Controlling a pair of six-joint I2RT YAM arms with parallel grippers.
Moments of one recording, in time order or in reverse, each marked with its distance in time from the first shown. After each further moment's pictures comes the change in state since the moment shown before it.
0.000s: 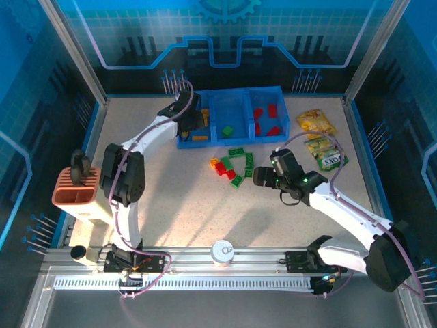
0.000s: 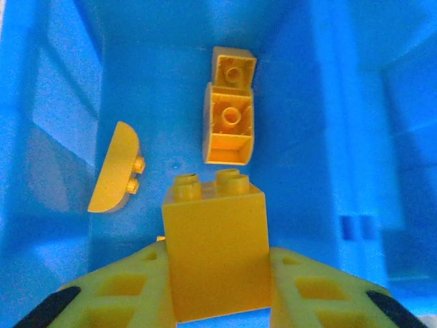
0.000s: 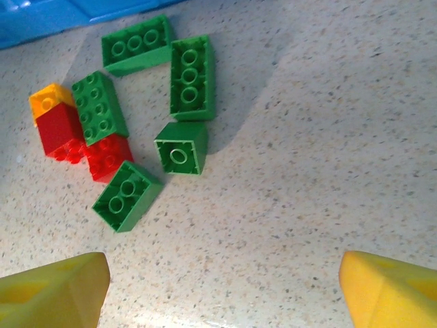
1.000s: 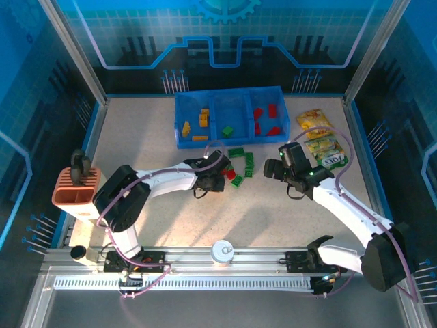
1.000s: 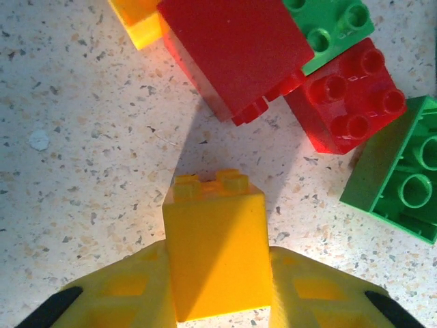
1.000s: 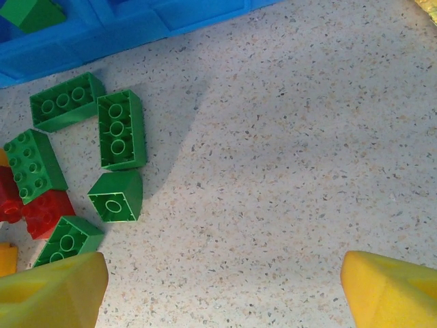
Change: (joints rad) left arm -0.418 -0.245 -0.591 0.045 0.002 -0.168; right arm -0.122 0.009 0.045 -0.047 0.080 -0.018
